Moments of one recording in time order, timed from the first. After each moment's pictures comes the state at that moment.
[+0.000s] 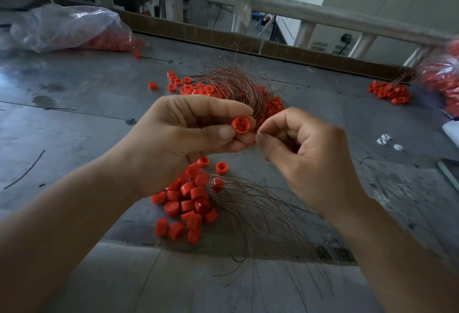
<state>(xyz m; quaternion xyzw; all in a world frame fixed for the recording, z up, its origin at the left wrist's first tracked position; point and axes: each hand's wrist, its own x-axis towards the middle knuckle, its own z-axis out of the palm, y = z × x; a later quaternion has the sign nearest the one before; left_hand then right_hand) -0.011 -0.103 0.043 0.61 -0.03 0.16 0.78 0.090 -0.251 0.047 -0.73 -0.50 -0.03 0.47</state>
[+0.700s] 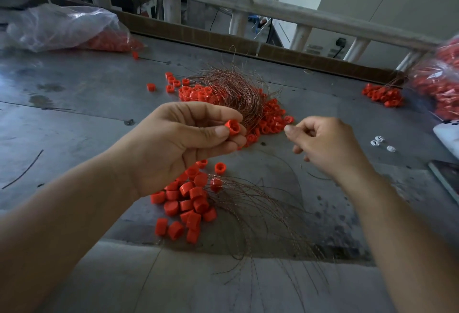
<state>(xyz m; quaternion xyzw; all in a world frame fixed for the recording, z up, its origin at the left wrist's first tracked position) -0.010 -0.100 0.044 0.55 0.06 0.11 0.82 0.155 -0.259 0.035 -0.88 -0.33 0.00 0.34</state>
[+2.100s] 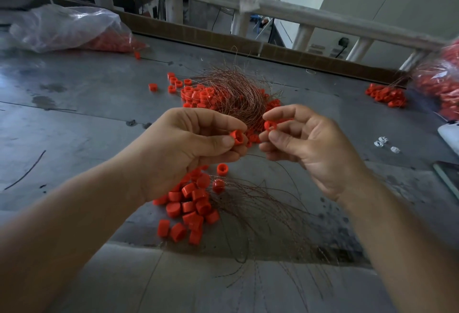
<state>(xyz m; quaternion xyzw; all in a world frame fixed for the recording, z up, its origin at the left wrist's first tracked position) -0.008 -0.106 0.042 0.61 0.09 0.12 0.78 0.120 -0.247 0.048 -0.66 -0.36 0.25 0.61</state>
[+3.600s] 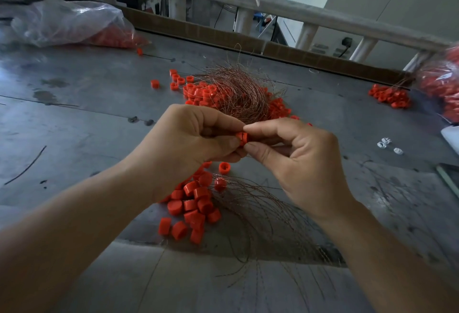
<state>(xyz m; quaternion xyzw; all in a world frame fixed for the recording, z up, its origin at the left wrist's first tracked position) -0.005 -0.108 0.037 0.69 0.08 0.20 0.69 0.090 -0.236 0.036 -0.69 -0.50 -0.02 0.52</state>
